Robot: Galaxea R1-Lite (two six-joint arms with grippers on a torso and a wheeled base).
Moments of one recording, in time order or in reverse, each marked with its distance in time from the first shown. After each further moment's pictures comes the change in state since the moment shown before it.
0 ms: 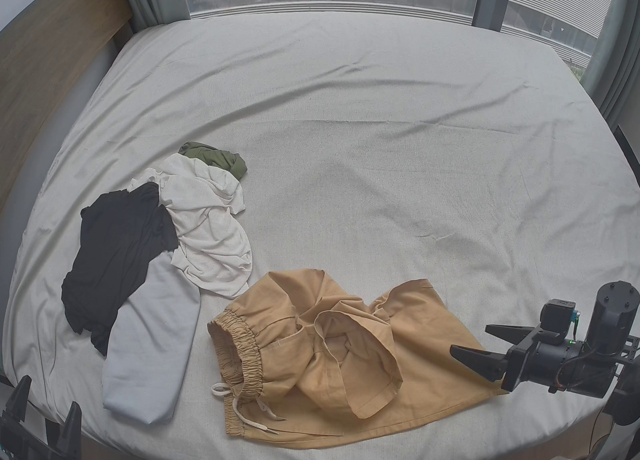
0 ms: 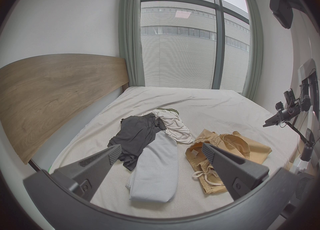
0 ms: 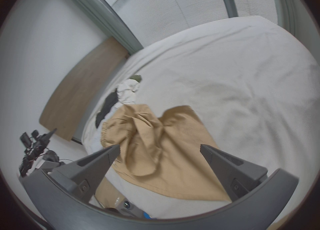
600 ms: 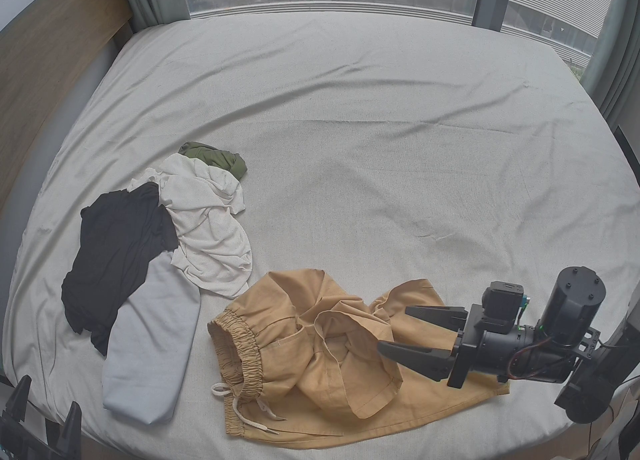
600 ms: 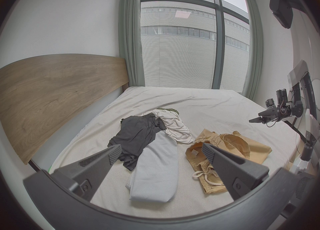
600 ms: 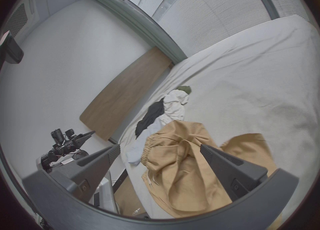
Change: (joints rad) left arm 0.000 0.000 0.000 0.000 -0.001 0.002; right arm 0.106 0.305 -0.163 -0.365 0.253 0.034
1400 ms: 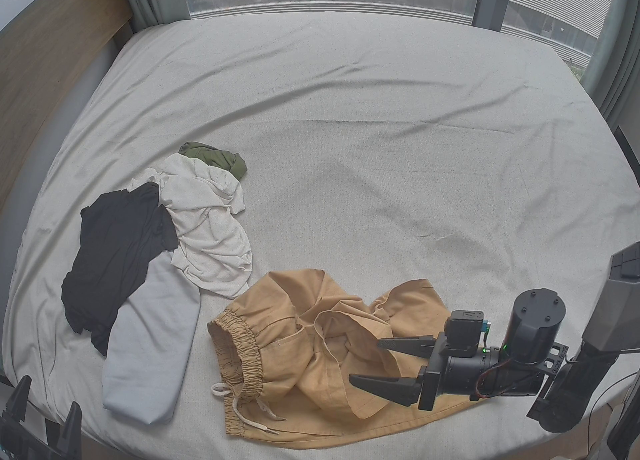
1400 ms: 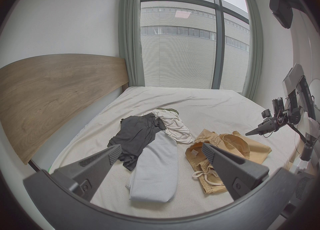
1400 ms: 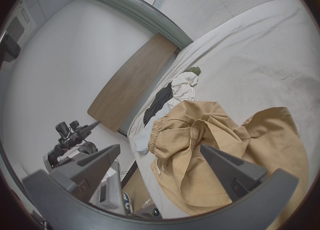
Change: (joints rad) left arm 0.000 0.000 0.000 0.000 0.000 0.000; right arm 0.037 0.169 -0.012 -0.027 0.040 -0.024
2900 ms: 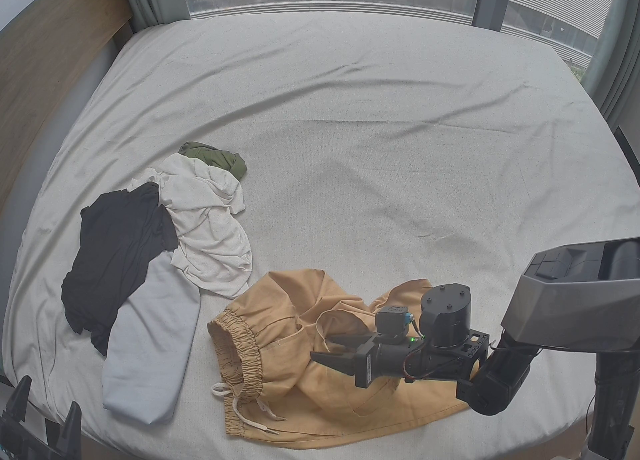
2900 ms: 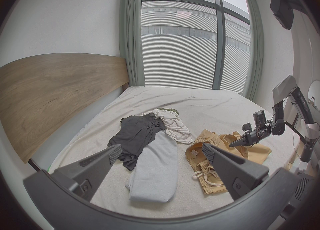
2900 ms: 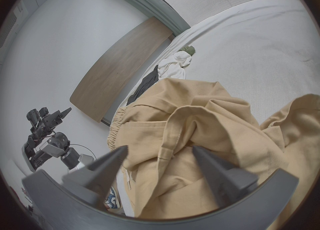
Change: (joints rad) left arm 0.000 0.000 0.000 0.000 0.001 -0.008; right arm 0.002 0.266 -0.391 0.239 -0.046 -0.056
